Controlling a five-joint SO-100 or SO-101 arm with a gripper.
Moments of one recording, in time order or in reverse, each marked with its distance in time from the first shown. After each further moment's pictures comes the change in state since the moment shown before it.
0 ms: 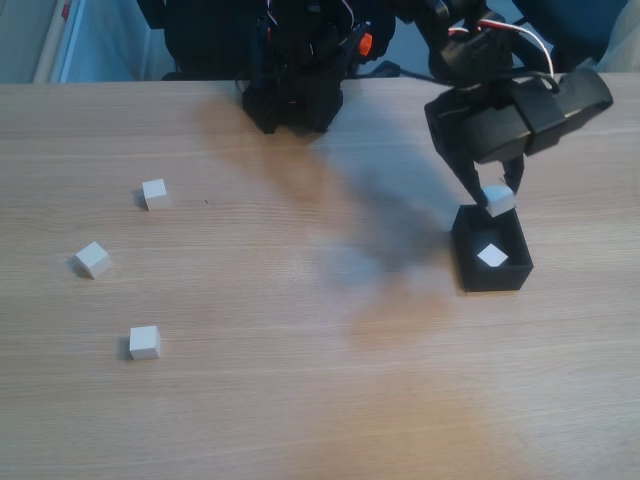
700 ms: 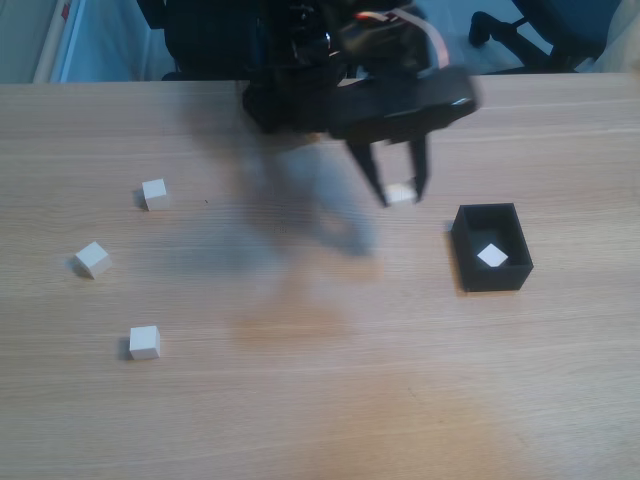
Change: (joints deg) arm 16.6 19.2 9.8 9.2 -6.2
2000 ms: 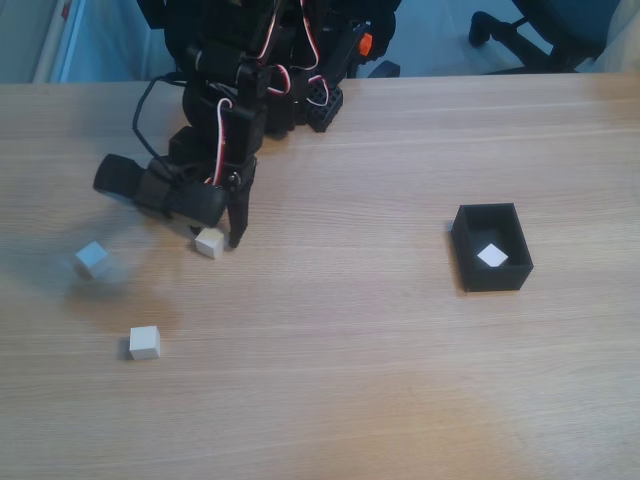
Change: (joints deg) arm 52.1 -12.9 21.0 -21.6 -28.4
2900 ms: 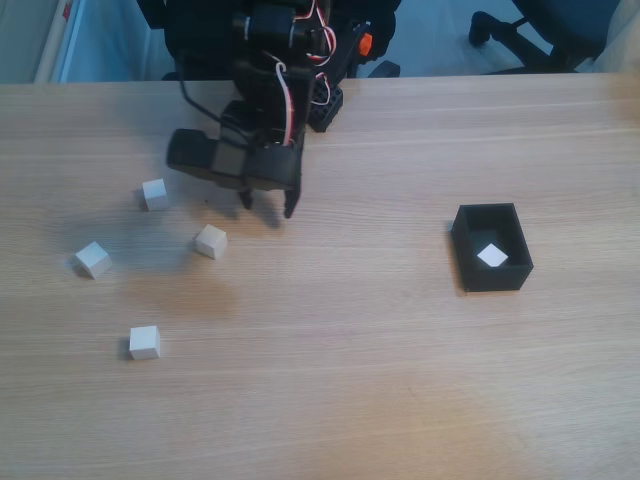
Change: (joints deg) arm -12.8 24.3 8.9 16.6 6.8
